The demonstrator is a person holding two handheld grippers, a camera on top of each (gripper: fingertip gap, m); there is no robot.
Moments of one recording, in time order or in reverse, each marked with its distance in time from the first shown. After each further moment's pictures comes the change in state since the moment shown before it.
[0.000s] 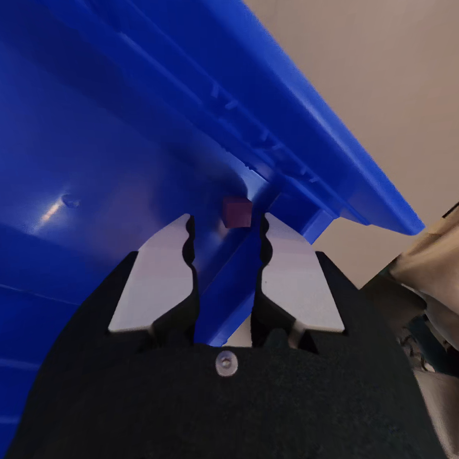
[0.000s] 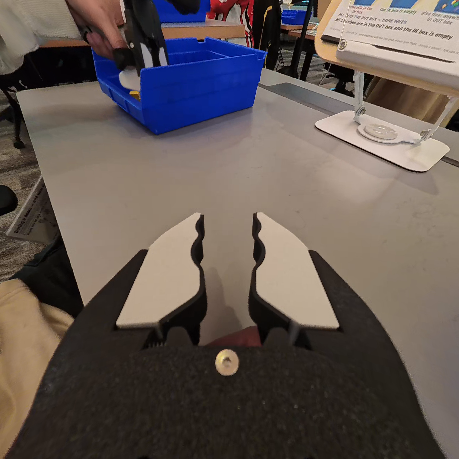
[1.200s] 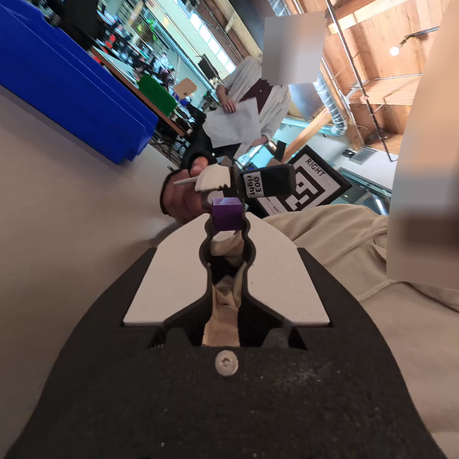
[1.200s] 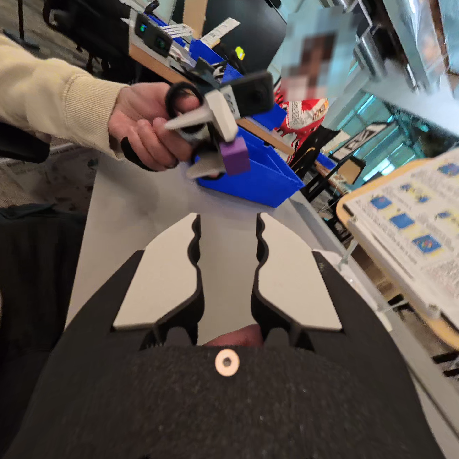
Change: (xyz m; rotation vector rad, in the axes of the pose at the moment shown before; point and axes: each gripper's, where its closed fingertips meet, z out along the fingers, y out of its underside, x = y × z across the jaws) left arm 0.281 -0.117 -0.071 1.027 1.022 0.076; right arm -0.061 -0.066 -0.004 0.267 -0.185 -0.574
